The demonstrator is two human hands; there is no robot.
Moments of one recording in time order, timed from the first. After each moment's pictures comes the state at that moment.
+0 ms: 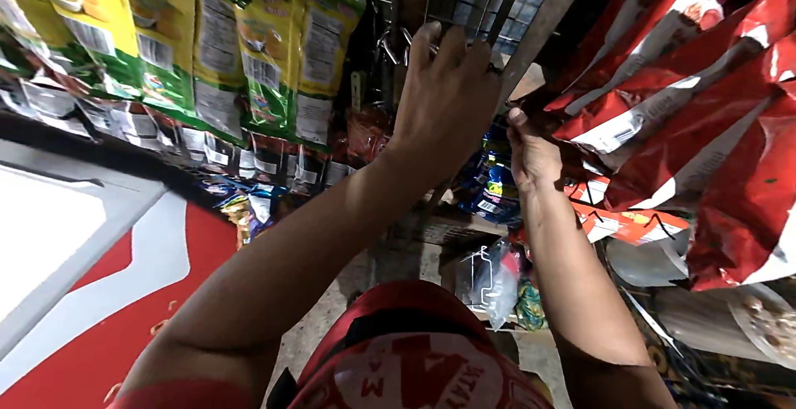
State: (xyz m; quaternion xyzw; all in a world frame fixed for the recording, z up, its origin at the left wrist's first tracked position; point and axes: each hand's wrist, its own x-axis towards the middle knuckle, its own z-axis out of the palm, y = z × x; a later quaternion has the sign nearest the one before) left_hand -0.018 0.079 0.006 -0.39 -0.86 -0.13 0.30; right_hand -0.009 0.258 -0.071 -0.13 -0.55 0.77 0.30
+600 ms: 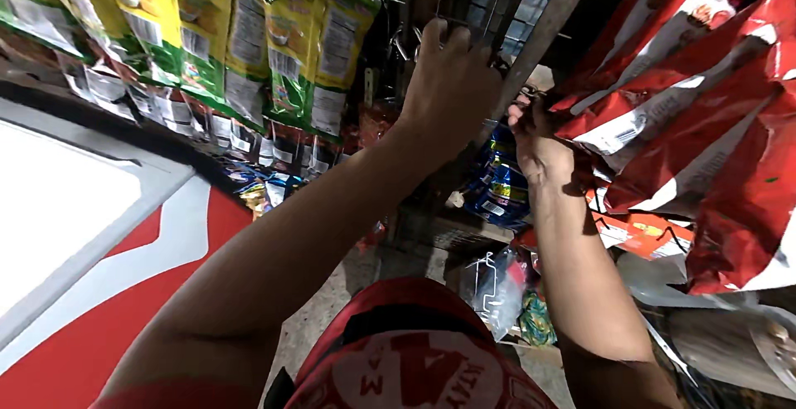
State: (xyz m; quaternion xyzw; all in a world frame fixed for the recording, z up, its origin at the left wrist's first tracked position) left_hand -0.017 0.088 0.025 -0.35 -0.92 -0.03 0.19; right_hand -0.016 0.263 -0.056 -0.09 -0.53 0.81 0.23
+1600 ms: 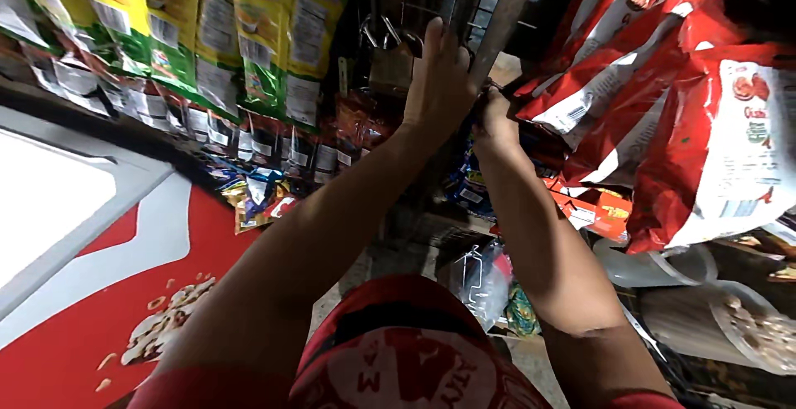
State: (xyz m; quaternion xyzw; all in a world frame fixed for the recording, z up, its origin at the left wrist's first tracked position) left_hand -0.035 0.138 -0.020 -0.27 -0.91 0.03 0.32; right_hand -0.016 0.226 -0.040 -0.21 -0.62 0.73 0.20
